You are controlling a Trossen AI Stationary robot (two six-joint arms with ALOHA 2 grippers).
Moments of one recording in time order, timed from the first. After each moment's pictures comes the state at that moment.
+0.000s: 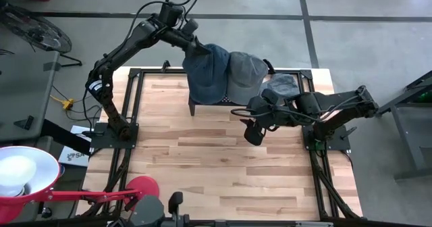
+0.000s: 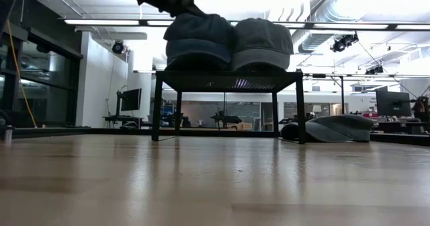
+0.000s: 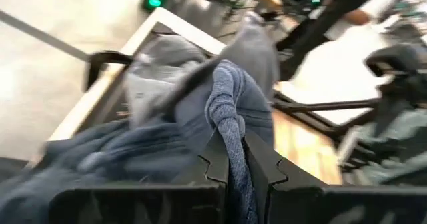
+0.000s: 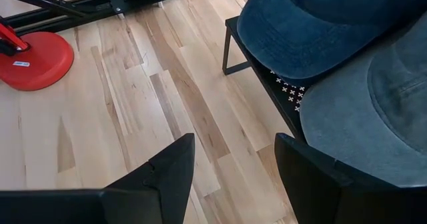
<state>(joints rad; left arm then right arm) 0.81 1.70 1.86 -0.74 0.80 -0.06 0.23 1.45 1.62 -1.03 0.46 0.52</state>
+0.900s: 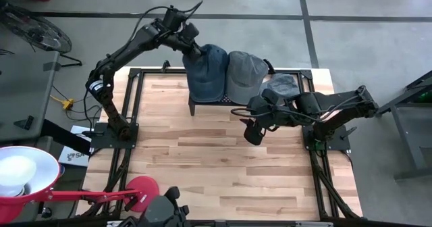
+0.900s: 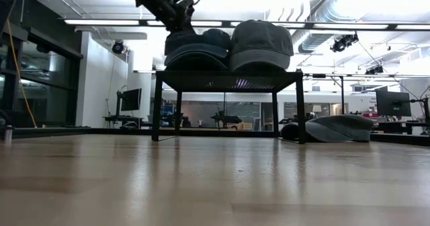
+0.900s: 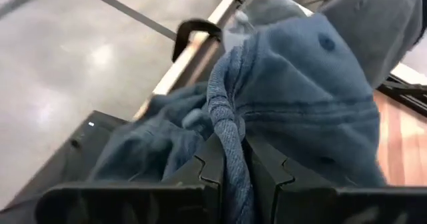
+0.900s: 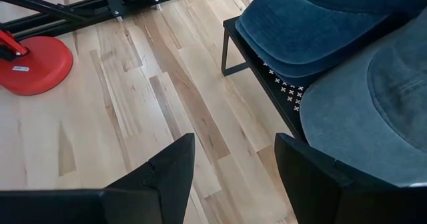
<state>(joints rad) 0.80 1.71 1.79 -0.78 0.45 0.06 0.23 1.45 1.62 -1.03 0.46 0.54</state>
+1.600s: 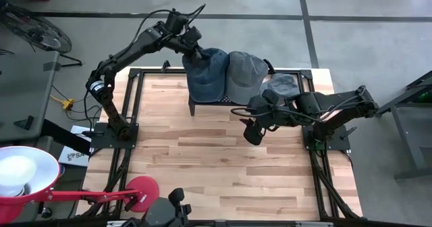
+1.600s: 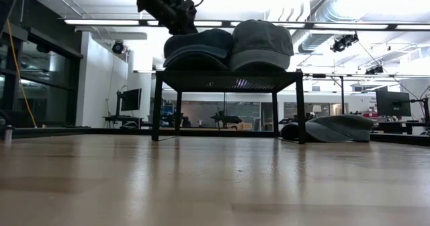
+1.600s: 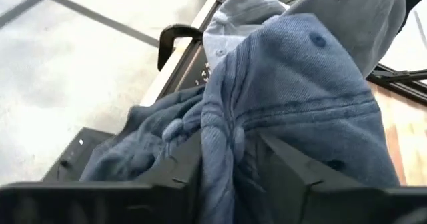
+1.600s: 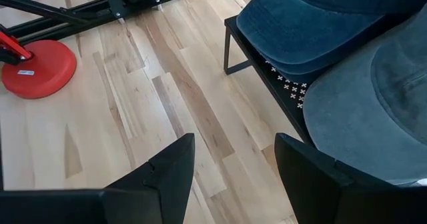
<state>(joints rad) 0.78 1.70 1.73 -0.70 0.51 0.11 0.23 1.45 1.62 -1.03 0.46 0.56</state>
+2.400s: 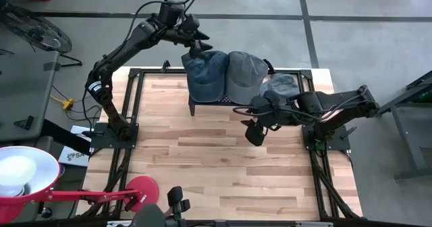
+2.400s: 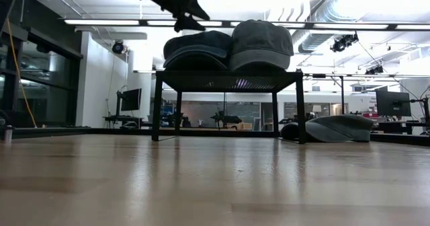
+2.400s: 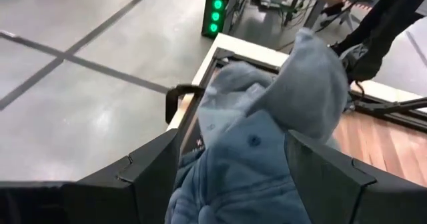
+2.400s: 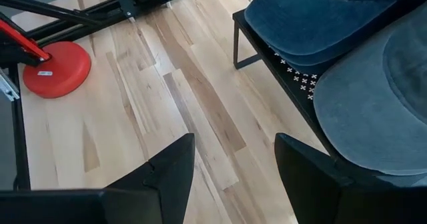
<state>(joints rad) 0.78 1.70 1.87 -0.66 0.52 0.13 0.23 1.44 1.62 -1.03 0.41 0.61</state>
